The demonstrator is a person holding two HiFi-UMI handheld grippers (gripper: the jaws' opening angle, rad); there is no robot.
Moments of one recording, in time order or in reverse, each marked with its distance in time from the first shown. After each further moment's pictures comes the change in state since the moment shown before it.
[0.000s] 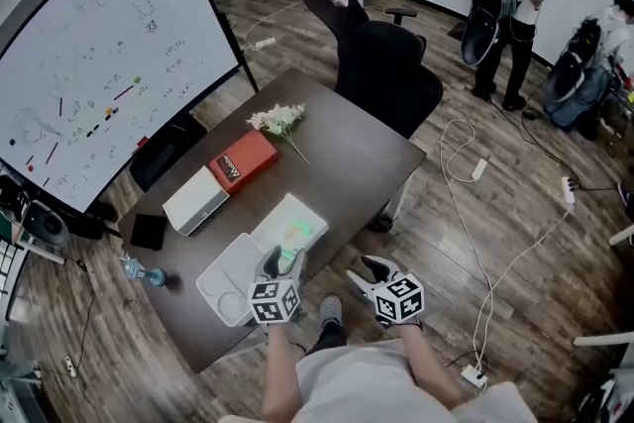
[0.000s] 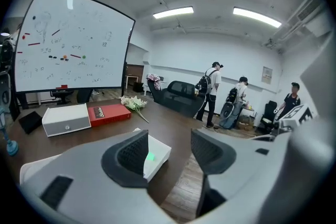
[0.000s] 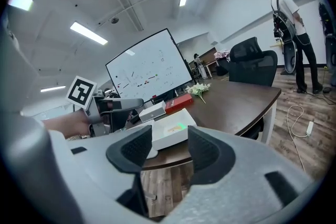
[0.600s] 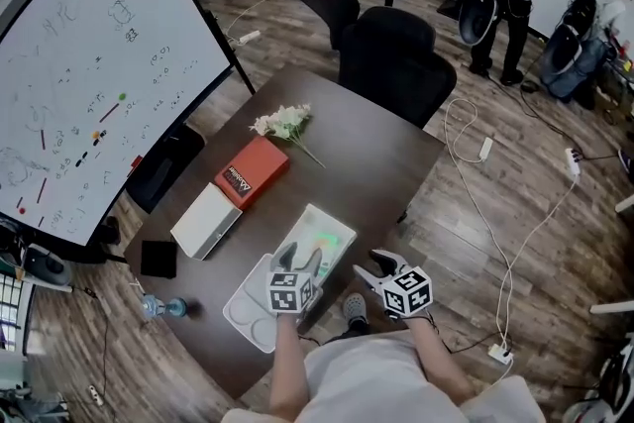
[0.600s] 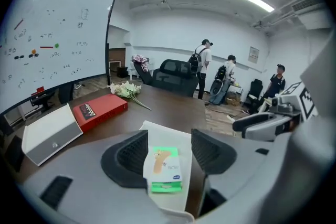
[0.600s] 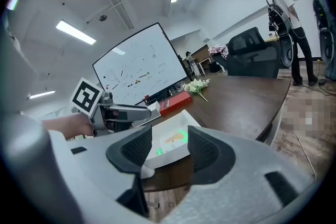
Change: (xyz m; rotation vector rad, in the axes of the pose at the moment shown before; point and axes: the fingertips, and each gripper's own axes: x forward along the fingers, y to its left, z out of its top) left arm 0.076 0.073 -0.017 0.149 0.240 -0.149; right arm 0.101 -0.002 0.013 0.063 0.018 -0.073
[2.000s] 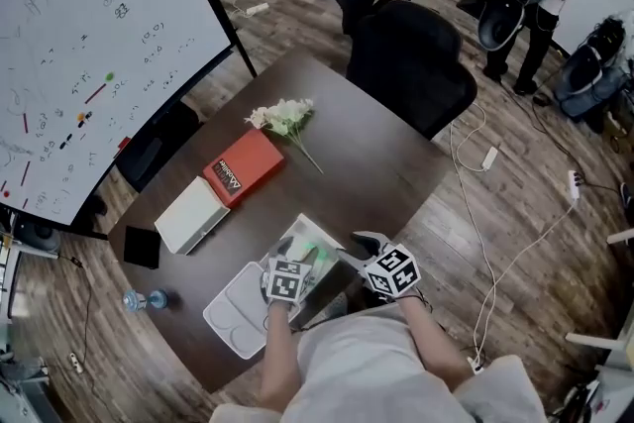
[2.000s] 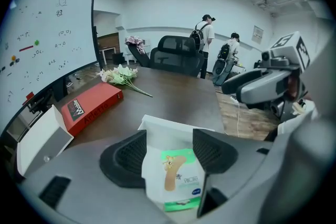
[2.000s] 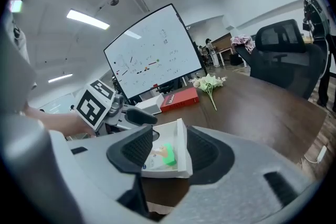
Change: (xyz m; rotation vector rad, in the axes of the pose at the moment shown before) left arm 0.090 0.020 -0.007 0.078 0.221 0.025; right arm 0.080 -0.055 0.057 -0.160 0.157 0.175
